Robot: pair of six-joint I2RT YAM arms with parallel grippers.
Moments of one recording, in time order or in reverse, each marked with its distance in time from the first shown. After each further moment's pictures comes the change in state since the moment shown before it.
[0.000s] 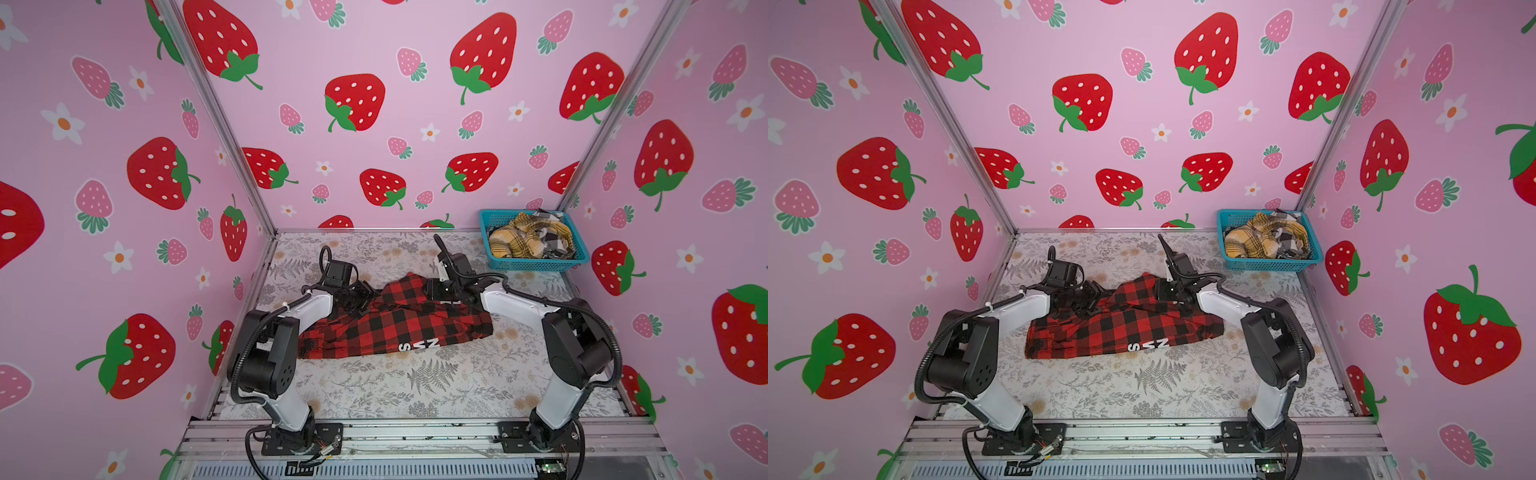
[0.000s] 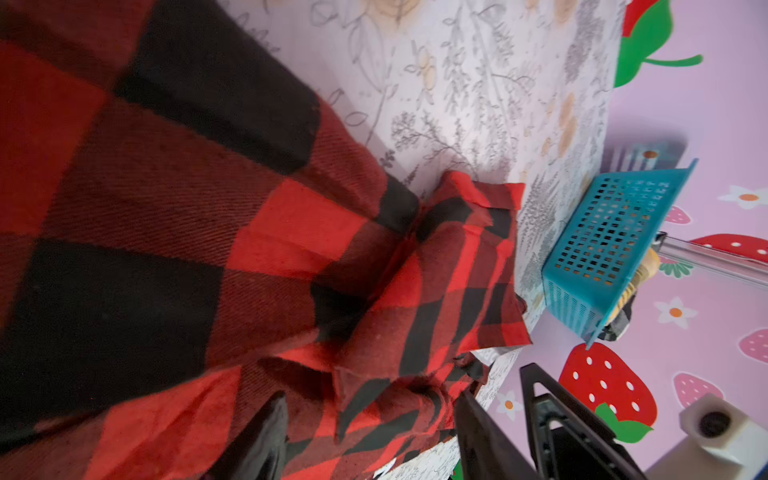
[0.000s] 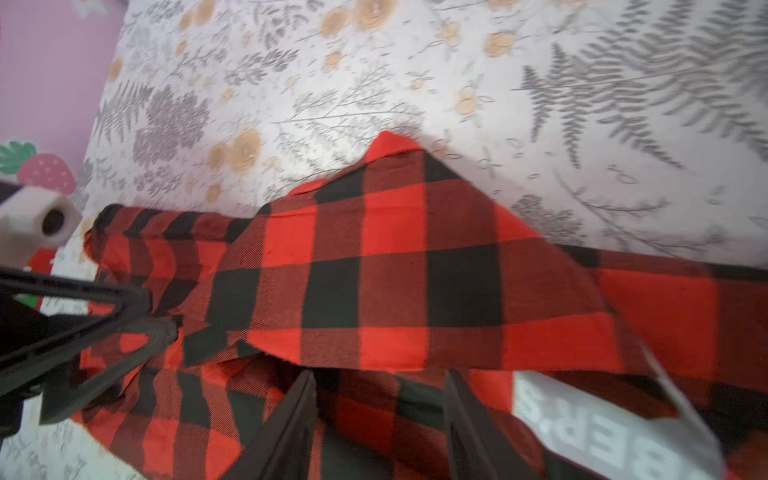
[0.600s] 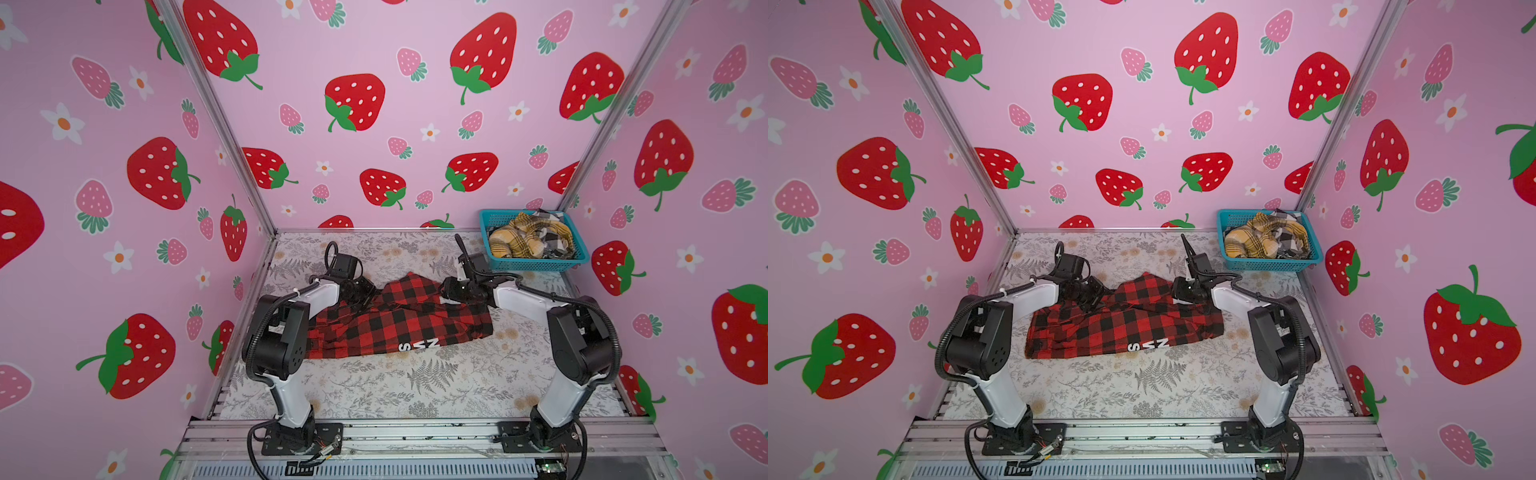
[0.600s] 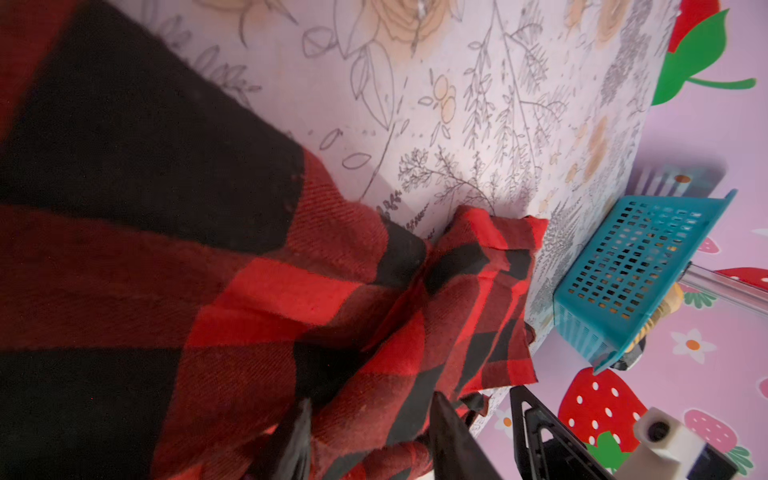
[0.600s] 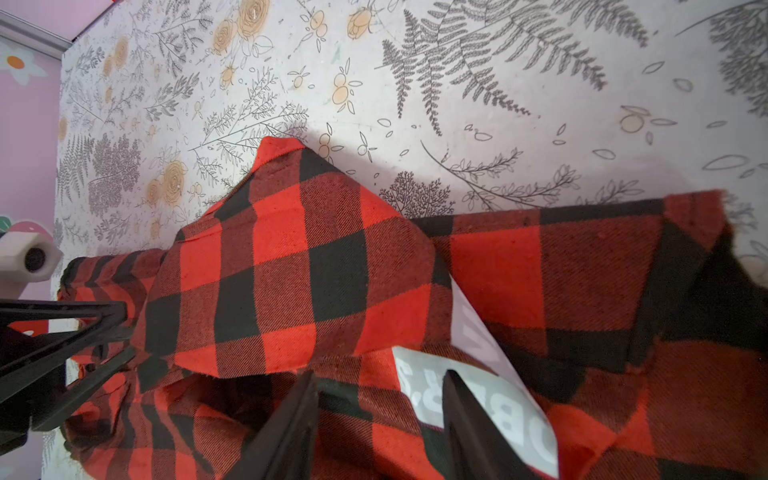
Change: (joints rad) left arm -0.005 0.137 0.136 -0.056 -0.002 -0.011; right arm -0.120 -0.002 -0.057 -0.018 -0.070 0.072
